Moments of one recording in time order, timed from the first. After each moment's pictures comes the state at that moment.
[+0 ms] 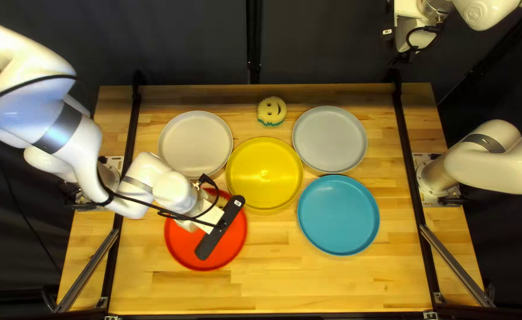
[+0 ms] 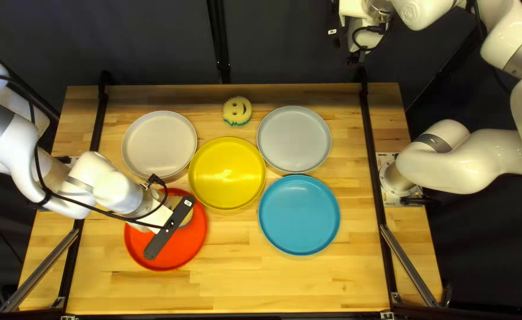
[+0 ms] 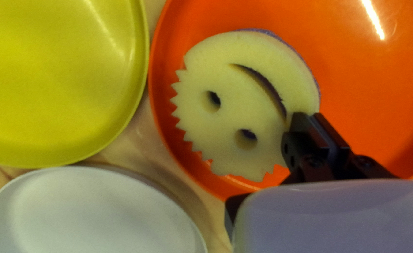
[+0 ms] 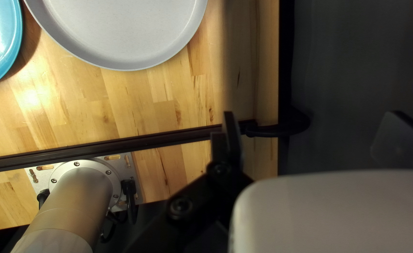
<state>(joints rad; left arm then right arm) -0.38 -0.28 -0.49 0.08 0.70 0.18 -0.90 -0.67 -0.72 -0.01 1.22 -0.81</state>
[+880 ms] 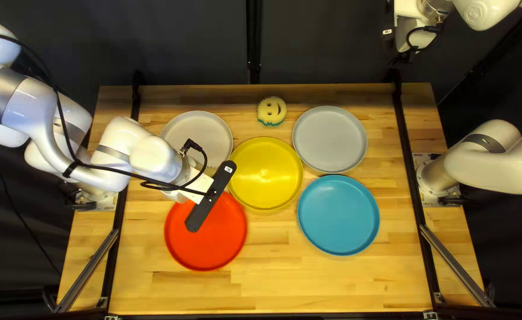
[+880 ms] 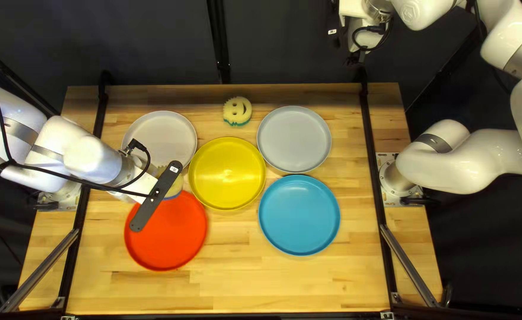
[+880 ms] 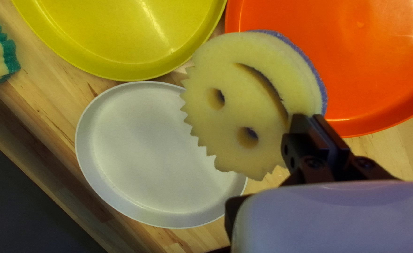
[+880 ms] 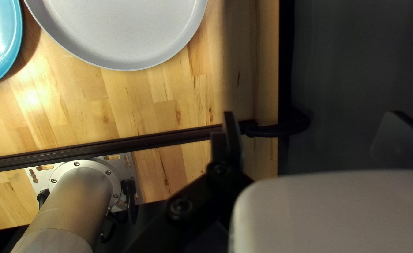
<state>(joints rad) -0.33 -0.47 -0.52 0.15 0.93 0.17 -0.90 -0.67 -0.72 -0.01 1.22 -0.81</state>
